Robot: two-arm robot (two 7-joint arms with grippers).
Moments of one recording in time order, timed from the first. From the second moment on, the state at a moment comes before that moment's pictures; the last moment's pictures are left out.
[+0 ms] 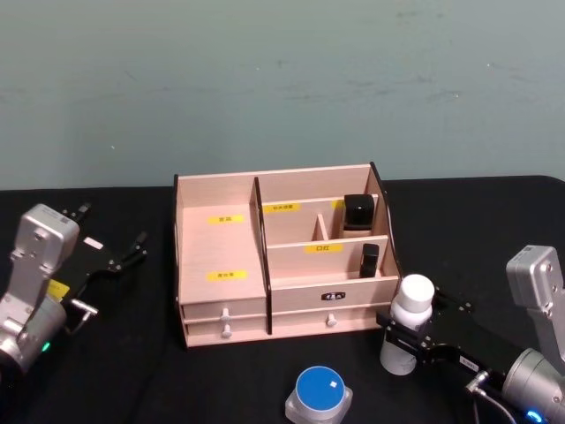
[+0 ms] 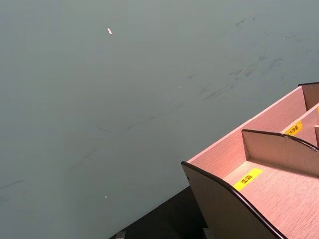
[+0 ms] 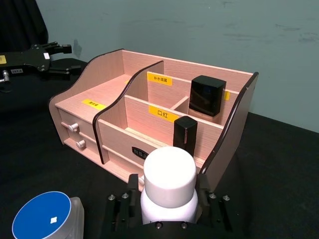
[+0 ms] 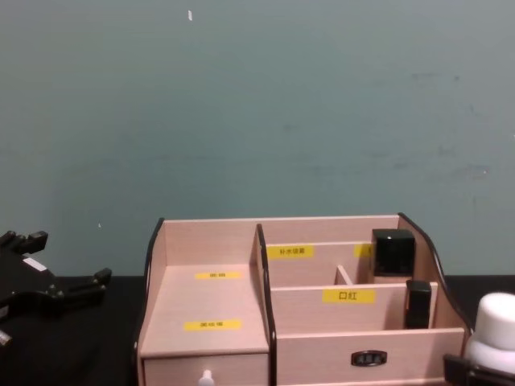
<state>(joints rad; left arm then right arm) -0.20 0.60 0.45 -1.41 -0.25 -0.12 0.03 -0.08 0.54 -0.27 -1.68 0.42 0.06 0.39</state>
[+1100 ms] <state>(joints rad) -0.20 0.60 0.45 -1.41 -0.25 -0.12 0.03 0.04 0.55 -0.28 -1.79 0.44 0.09 0.44</state>
